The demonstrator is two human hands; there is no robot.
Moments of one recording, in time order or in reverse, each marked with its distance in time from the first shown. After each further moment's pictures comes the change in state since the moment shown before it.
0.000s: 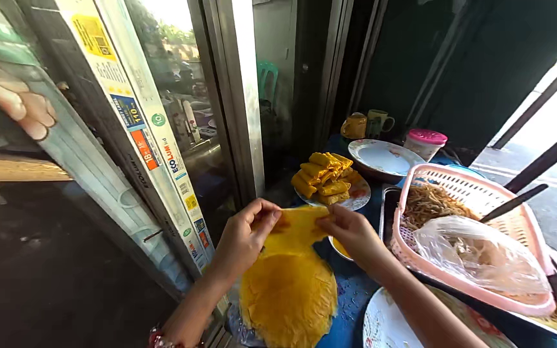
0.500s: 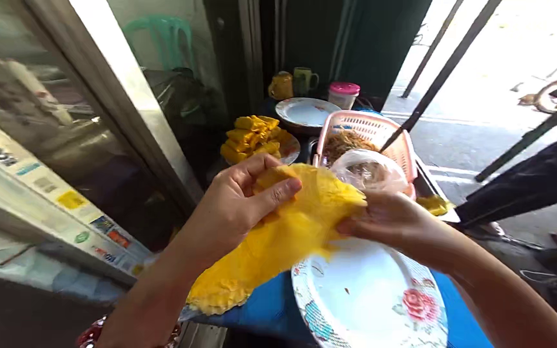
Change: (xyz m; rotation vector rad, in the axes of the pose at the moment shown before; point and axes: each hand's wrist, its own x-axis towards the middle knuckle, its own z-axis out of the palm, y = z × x) left_hand -0.001 0.116 0.067 -0.428 -0.468 -0.023; right_hand -0.147 -0.030 -0.110 -0.067 0.009 -0.008
